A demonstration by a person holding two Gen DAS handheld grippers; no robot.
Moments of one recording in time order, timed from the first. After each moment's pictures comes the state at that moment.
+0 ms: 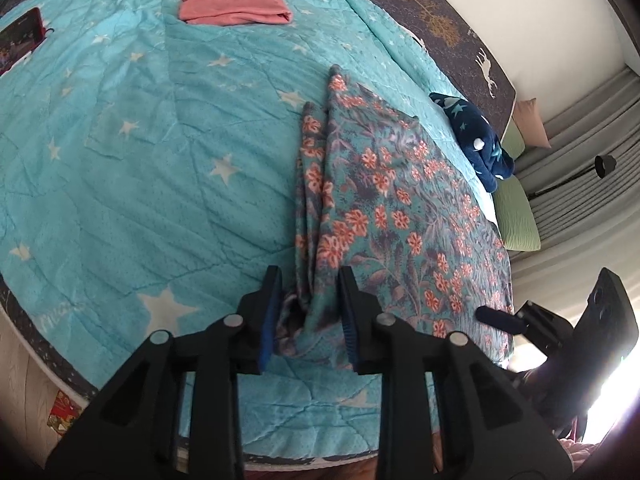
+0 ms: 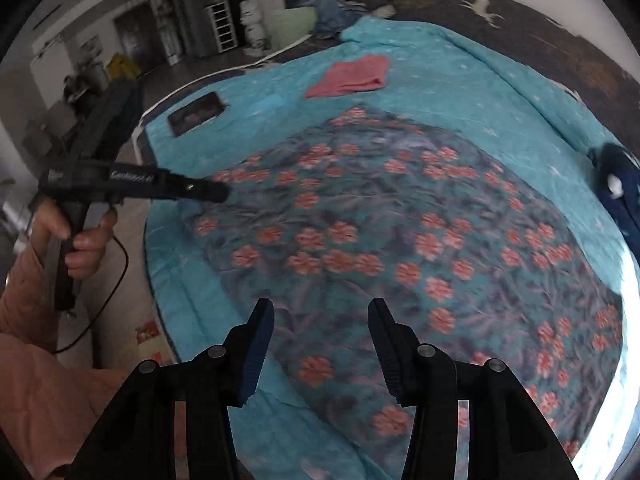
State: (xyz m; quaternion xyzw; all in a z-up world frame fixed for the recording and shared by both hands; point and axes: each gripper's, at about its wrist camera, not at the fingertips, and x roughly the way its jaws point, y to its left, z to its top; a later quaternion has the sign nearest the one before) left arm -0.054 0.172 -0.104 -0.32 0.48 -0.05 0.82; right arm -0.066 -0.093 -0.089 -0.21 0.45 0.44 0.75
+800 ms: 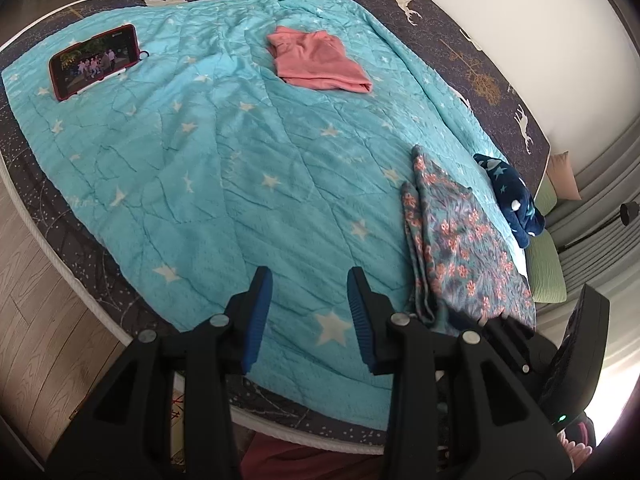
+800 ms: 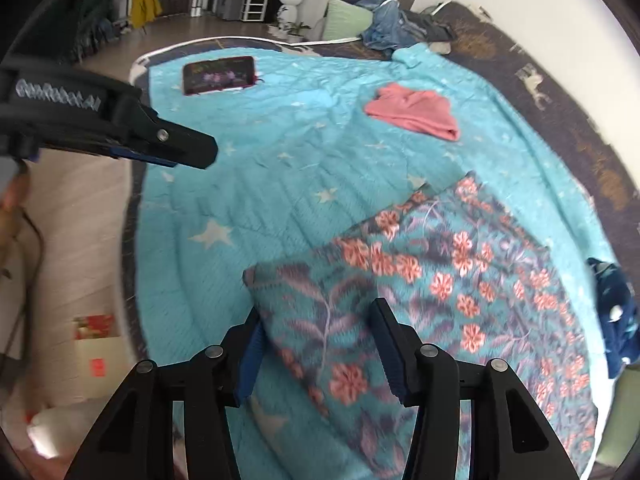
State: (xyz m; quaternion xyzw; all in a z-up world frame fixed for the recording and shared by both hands) left arm -0.103 0.253 -0.091 -0.33 0.42 0.06 0.84; right arm -0.112 0.068 -0.138 -0.34 0.36 0.38 0.78
